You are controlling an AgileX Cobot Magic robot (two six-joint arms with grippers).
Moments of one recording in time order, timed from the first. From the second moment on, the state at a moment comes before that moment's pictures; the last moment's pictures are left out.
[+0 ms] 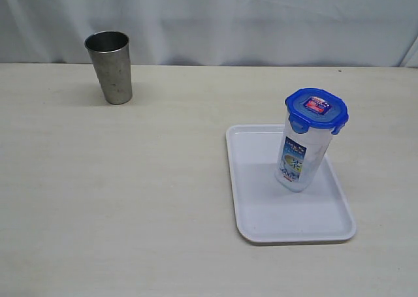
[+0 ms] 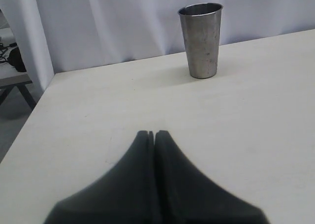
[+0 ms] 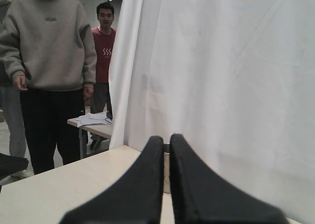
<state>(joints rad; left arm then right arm) -0.05 0.00 0.00 0.04 0.32 0.14 0.63 0.04 -0.63 0.15 0.52 -0.19</state>
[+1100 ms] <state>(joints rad) -0.05 0.00 0.00 0.04 0.32 0.14 0.50 0.00 -0.51 0.08 0.27 -0.19</state>
